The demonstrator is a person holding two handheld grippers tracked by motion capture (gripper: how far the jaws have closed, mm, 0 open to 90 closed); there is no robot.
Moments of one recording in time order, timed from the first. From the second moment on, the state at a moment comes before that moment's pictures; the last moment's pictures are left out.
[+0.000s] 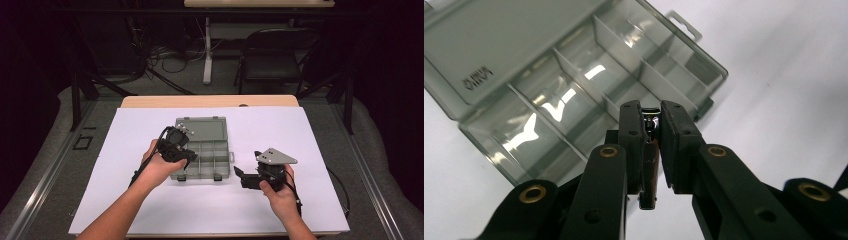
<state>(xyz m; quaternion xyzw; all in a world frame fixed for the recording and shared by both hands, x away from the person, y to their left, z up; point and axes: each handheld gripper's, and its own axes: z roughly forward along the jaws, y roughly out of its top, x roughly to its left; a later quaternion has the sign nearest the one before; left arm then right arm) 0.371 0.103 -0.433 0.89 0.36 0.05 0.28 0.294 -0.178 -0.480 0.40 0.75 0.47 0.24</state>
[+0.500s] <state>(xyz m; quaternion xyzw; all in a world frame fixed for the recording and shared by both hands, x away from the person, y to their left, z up) 0.404 0.092 -0.424 0.87 0.40 0.07 0.30 0.295 -0.179 -0.481 0.40 0.75 0.47 0.24</state>
